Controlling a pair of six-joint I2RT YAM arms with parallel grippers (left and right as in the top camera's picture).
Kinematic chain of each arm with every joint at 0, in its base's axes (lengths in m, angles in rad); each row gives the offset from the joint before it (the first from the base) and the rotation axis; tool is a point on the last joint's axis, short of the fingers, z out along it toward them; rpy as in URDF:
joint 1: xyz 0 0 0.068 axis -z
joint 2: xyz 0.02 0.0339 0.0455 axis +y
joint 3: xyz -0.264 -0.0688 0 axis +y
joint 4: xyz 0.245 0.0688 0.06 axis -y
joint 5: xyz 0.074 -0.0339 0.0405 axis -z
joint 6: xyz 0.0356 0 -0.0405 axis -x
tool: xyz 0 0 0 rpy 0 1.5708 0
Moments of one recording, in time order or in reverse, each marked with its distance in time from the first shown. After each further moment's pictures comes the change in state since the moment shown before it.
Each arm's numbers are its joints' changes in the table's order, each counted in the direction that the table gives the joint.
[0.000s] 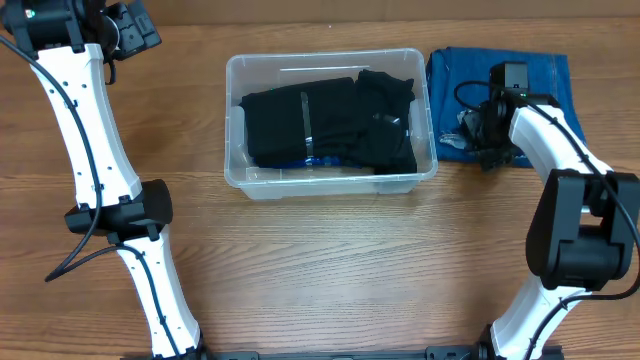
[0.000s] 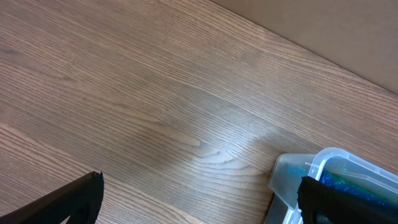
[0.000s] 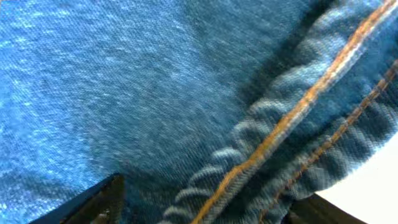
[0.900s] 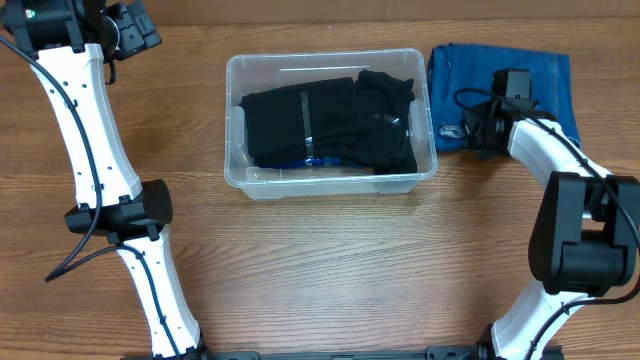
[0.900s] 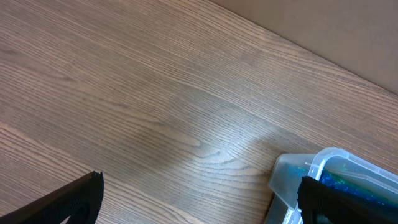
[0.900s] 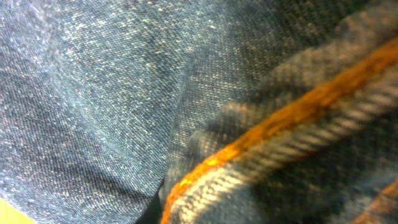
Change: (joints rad) left arm 0.000 0.000 0.000 0.000 0.000 0.000; right arm 0.011 -0.022 0.147 0.291 -0.058 -0.031
